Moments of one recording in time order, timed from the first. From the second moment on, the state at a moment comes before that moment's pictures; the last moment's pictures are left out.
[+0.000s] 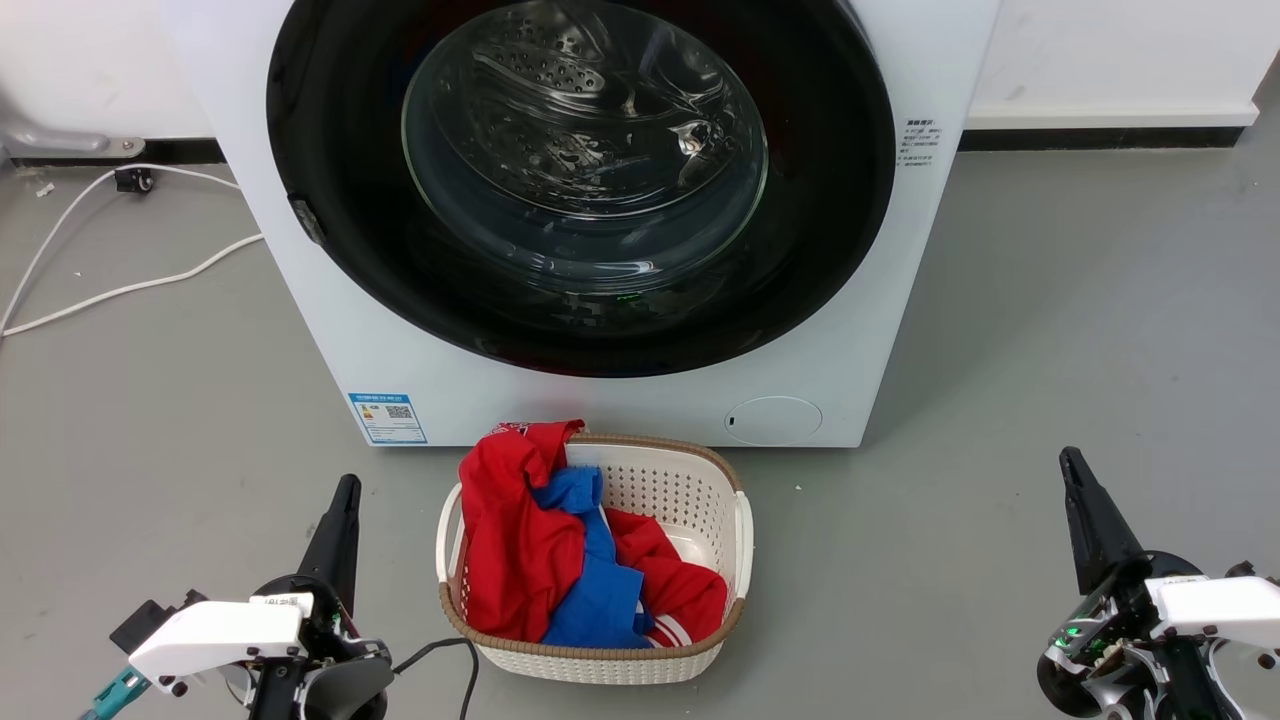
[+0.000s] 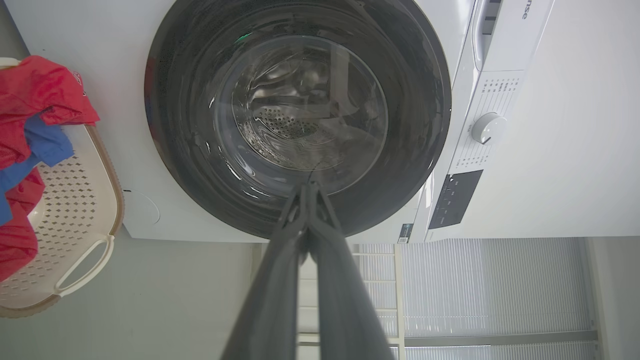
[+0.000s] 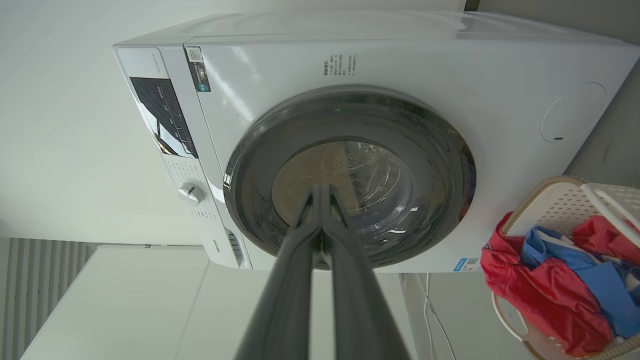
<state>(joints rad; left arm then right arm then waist) -0.11 0.05 0.11 0.25 -1.61 -0.13 0.11 -0.10 -0.06 -0.11 0.25 1.62 0.13 0.11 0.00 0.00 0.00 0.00</state>
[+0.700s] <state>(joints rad) -0.11 0.05 0.11 0.25 -1.61 -0.13 0.11 -0.10 -0.06 -0.11 0.25 1.62 0.13 0.11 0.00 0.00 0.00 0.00</state>
